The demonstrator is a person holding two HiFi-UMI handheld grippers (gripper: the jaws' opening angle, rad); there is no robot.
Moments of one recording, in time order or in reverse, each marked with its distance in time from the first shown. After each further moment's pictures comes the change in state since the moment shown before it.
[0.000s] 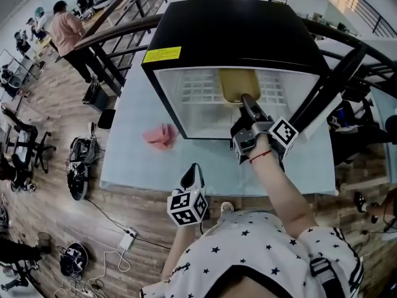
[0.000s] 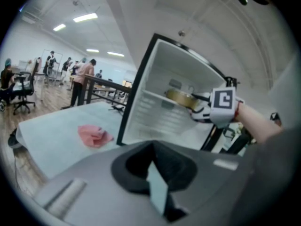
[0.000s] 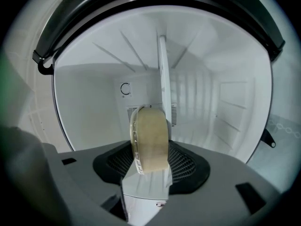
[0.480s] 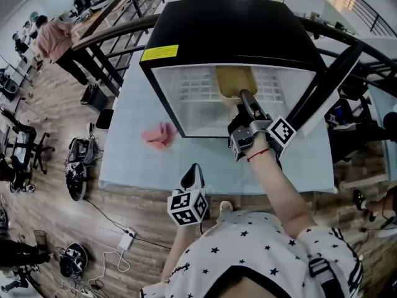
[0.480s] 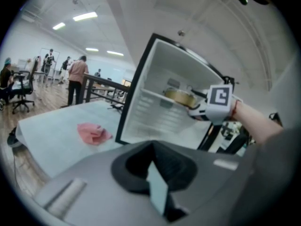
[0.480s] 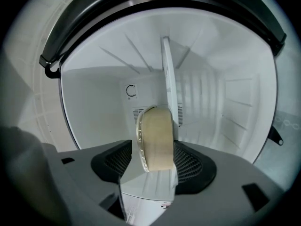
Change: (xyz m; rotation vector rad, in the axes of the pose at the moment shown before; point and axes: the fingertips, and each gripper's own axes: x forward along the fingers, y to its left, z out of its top) left arm -0.004 -0.004 -0.007 -0.002 0.010 -0.015; right arm -0.001 0.009 -0.001 0.009 -0.022 0.068
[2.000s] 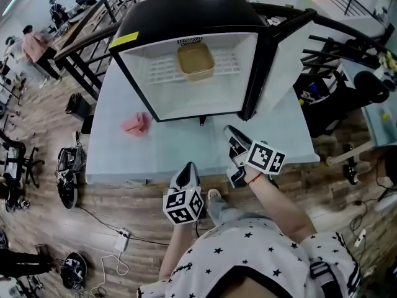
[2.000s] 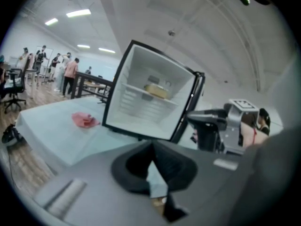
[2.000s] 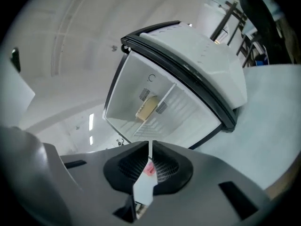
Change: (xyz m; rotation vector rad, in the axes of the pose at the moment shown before) left arm -0.070 -0.077 -0.061 0.036 0.024 -0.104; right arm -0.197 -0.029 -0.031 -0.684 0.264 -0.216
